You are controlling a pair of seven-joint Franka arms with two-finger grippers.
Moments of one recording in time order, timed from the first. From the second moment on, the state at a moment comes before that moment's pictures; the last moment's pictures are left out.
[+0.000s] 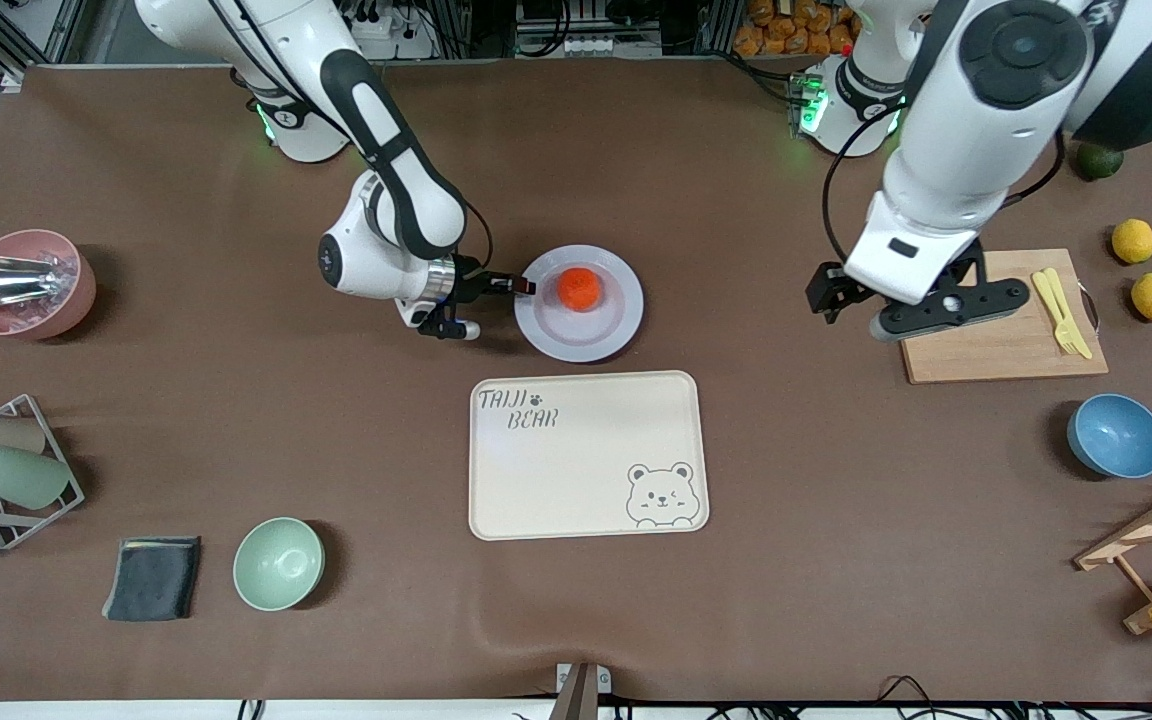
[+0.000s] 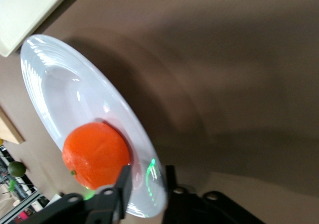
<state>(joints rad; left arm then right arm) 0.07 0.13 -0.49 -1.56 0.15 1.67 -0.61 0.75 0.42 -0.09 -2.23 1.40 2.38 -0.30</state>
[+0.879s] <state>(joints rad) 0.06 0.02 -0.20 -1.57 0.05 1.54 -0.21 0.79 0.45 -0.09 -2.19 1.64 2.40 -0.50</state>
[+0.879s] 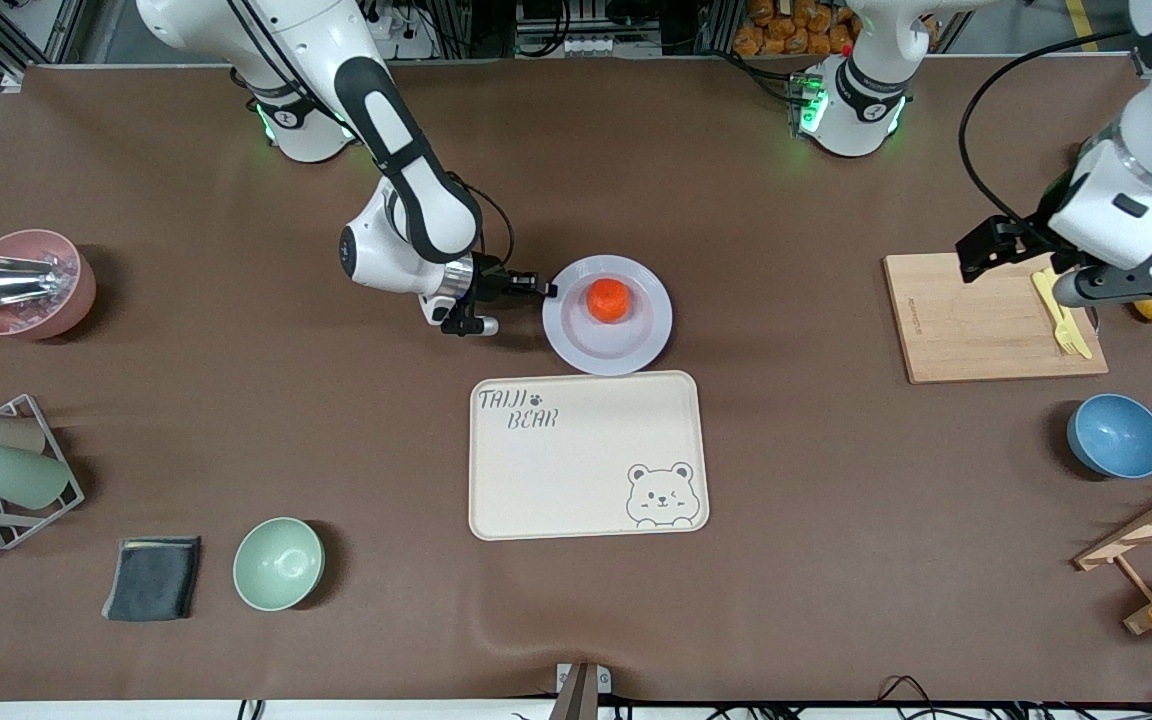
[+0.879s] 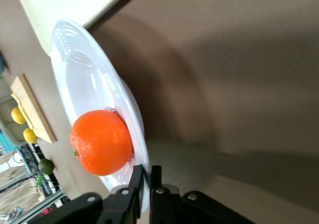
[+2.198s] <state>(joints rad) -0.05 -0.03 0.00 -1.57 0.01 1.52 -0.10 0.82 0.39 -0.09 -2.19 1.96 2.29 -0.85</state>
